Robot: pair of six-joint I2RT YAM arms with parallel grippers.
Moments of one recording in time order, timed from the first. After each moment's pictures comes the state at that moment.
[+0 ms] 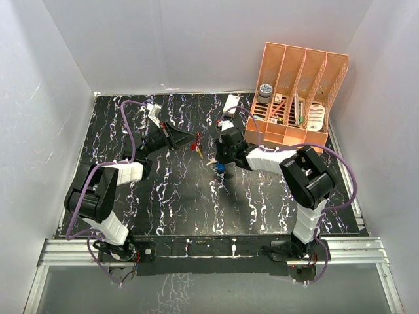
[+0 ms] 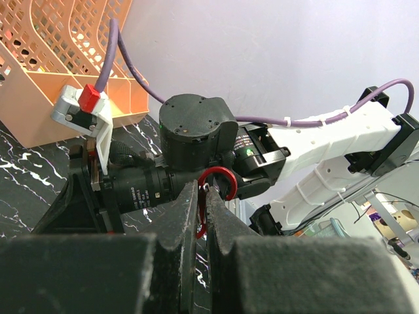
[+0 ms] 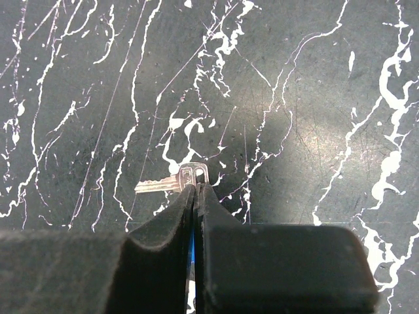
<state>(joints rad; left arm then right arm) -0.27 1.64 0.69 1.35 0.92 -1.12 0.60 1.85 1.06 0.07 0.00 0.31</state>
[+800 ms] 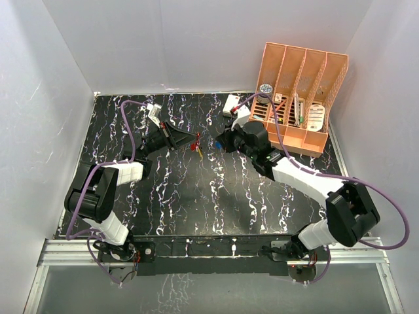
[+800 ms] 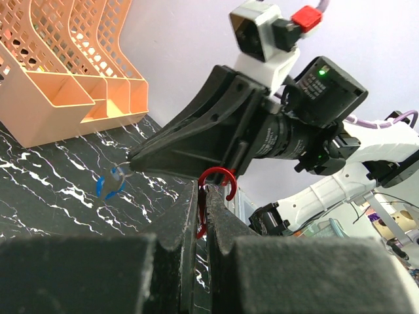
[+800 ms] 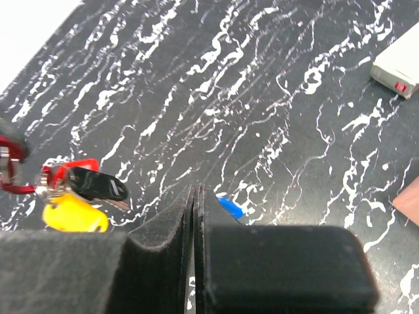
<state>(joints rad) -0.27 1.64 0.69 1.35 0.92 -1.13 0.60 1.43 0.92 0.22 -0.06 0.26</state>
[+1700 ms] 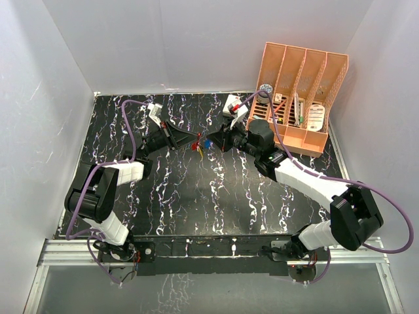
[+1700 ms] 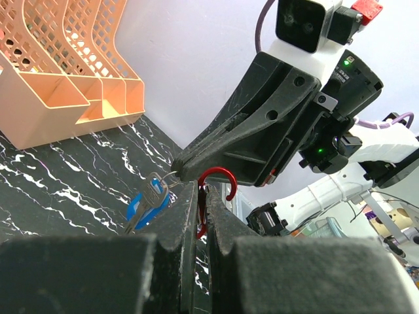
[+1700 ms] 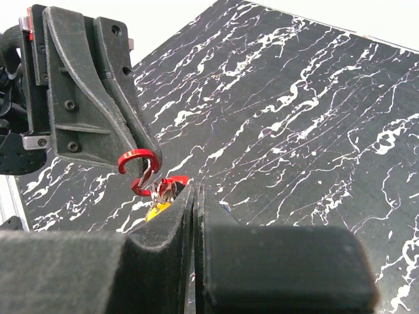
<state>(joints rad) -0.28 1.64 0.69 1.35 0.92 -1.13 0.60 1.38 0.92 0.36 -0.30 0.26</state>
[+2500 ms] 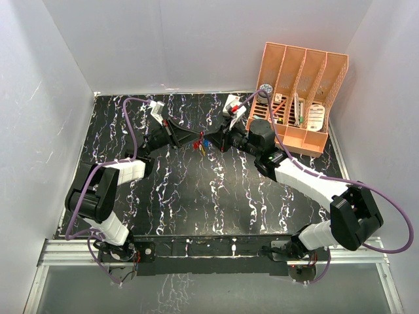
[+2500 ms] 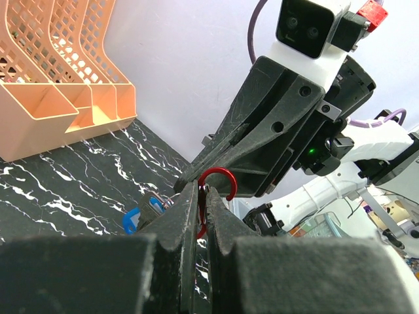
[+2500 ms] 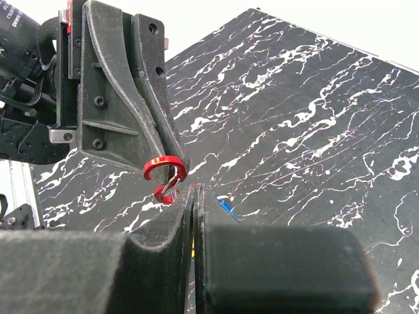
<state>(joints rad) -0.30 1.64 0.73 1.35 0.92 -1.14 0.60 1.38 0.92 0.42 -0.38 0.24</state>
